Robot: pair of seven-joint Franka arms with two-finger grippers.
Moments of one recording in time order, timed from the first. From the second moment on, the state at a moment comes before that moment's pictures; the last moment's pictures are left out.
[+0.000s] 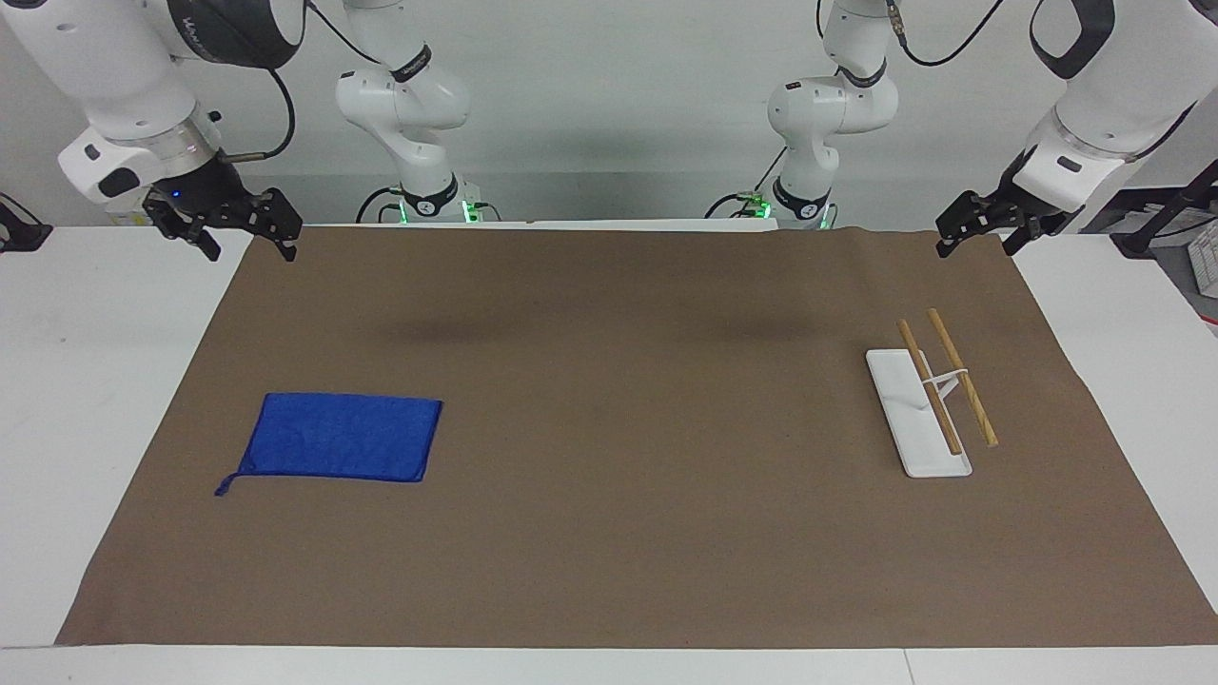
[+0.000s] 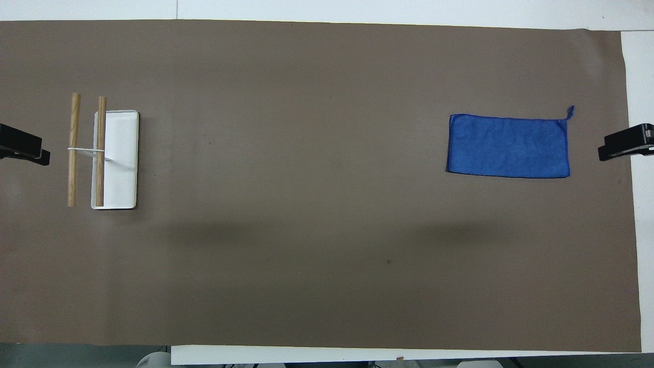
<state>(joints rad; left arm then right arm) -0.01 -0.05 -0.05 -1.62 -0.02 1.46 0.00 -0.06 -0.04 -0.05 -1.62 -0.03 1.52 -0.10</state>
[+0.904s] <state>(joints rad) -0.01 -0.05 -0.05 -1.62 -0.02 1.46 0.00 -0.07 0.01 -0.08 -1.90 -0.03 1.93 -0.13</state>
